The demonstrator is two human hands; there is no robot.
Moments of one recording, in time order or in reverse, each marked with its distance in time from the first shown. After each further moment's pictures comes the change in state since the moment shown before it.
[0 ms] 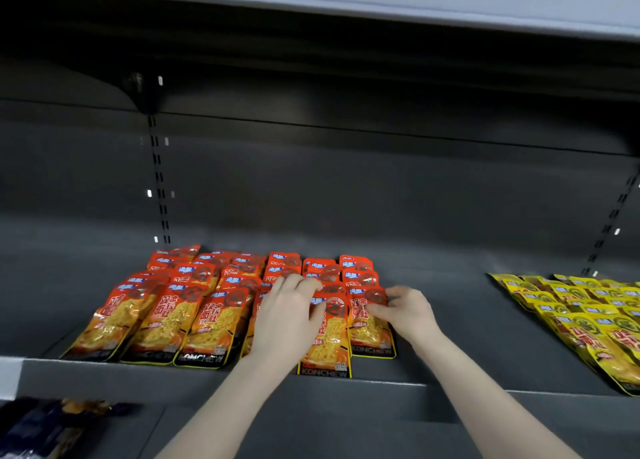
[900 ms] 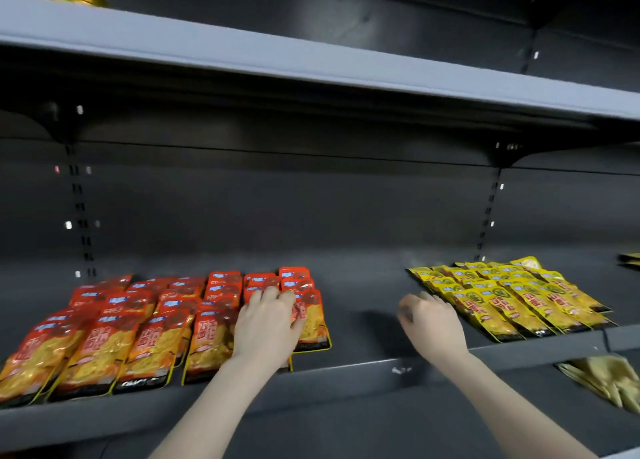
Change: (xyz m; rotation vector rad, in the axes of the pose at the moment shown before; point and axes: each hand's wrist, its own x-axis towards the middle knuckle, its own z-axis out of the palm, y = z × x) left_hand -0.005 0.052 -0.006 0.156 -0.165 0.095; right_hand -0.053 0.056 -0.098 -0.905 0.480 -0.260
